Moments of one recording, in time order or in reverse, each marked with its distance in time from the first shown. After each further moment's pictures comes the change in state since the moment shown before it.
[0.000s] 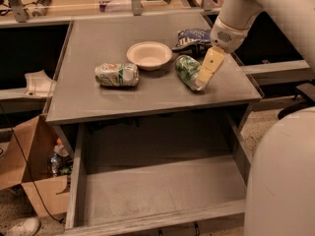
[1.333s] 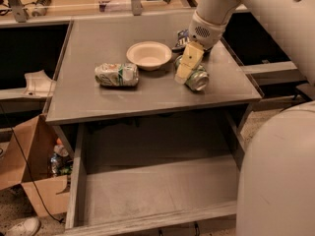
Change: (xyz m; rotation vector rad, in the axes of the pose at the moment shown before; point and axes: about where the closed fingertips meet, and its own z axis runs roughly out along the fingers) arm -0.055 0.032 -0.002 -0.015 -0.040 -0.067
